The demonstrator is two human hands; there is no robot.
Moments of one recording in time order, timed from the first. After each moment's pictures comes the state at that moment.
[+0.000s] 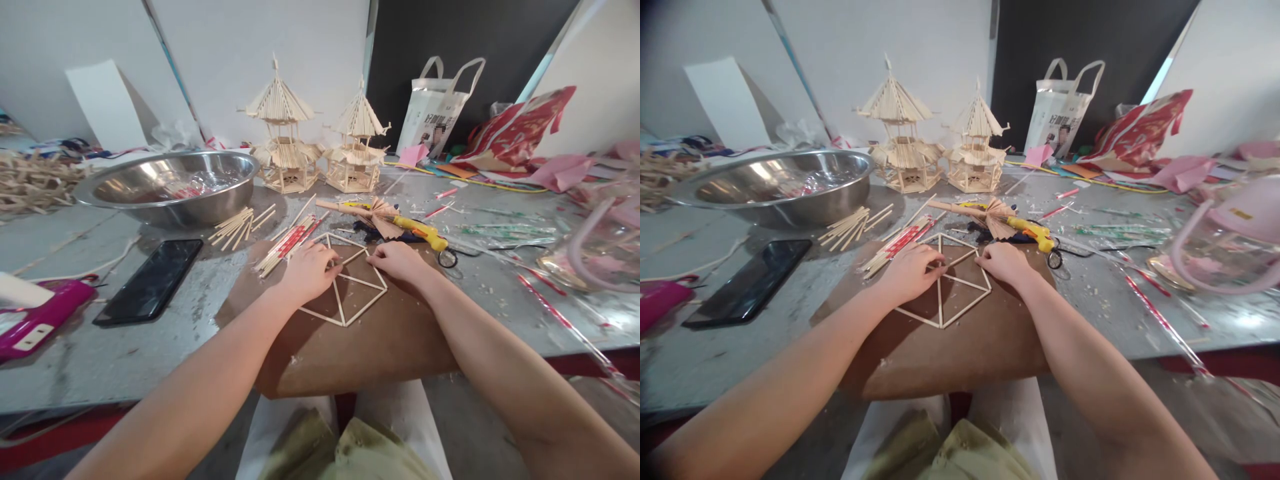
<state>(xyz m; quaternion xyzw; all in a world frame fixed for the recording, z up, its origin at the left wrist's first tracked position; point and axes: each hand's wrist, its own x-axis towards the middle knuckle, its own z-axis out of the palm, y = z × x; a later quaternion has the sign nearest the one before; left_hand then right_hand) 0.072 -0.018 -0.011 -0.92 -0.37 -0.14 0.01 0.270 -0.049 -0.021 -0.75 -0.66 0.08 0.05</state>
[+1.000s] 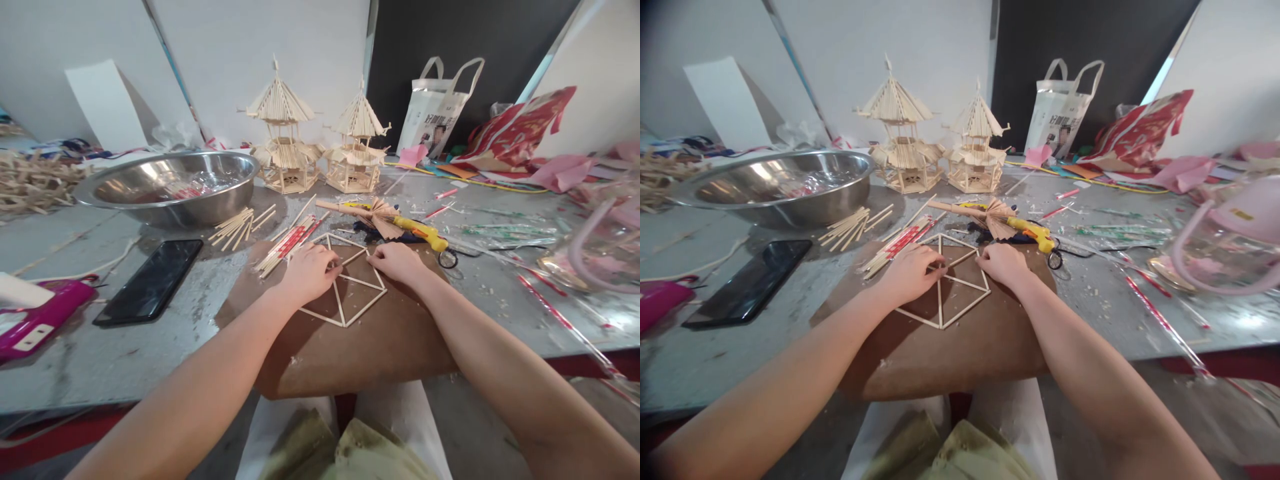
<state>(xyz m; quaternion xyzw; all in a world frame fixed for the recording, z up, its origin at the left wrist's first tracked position) 0.072 -0.019 -0.011 -0.92 -0.37 -0.14 0.00 0.264 -0.052 -0.018 -0.76 -0.64 0.08 0.05</state>
